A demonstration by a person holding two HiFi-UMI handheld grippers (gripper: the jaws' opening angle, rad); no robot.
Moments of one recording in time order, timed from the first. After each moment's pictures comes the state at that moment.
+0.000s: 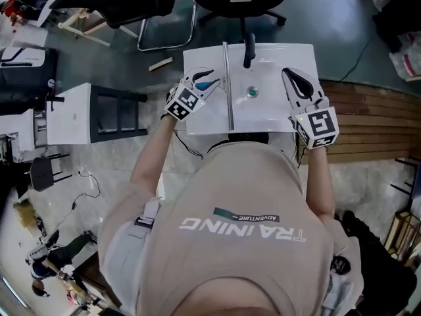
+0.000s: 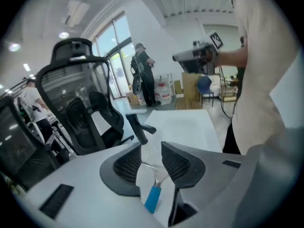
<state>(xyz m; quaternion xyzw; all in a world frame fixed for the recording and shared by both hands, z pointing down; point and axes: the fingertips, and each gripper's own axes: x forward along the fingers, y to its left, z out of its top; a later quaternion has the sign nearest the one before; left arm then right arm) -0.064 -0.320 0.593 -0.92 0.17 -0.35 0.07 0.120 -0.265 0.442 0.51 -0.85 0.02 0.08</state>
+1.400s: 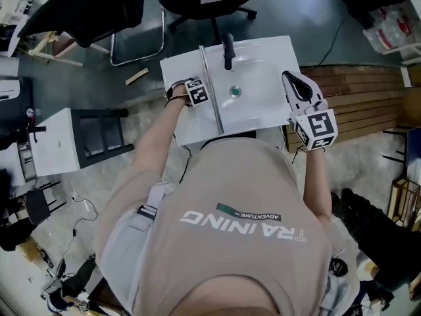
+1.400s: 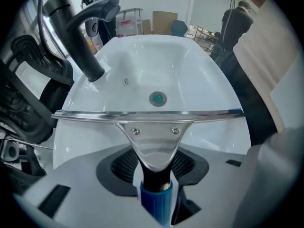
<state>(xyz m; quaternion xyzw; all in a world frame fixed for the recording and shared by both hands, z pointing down) -0.081 -0.326 0.817 -0.75 -0.04 -0.66 0.03 0.156 -0.249 0.452 0.58 -0.80 0.04 0.12</state>
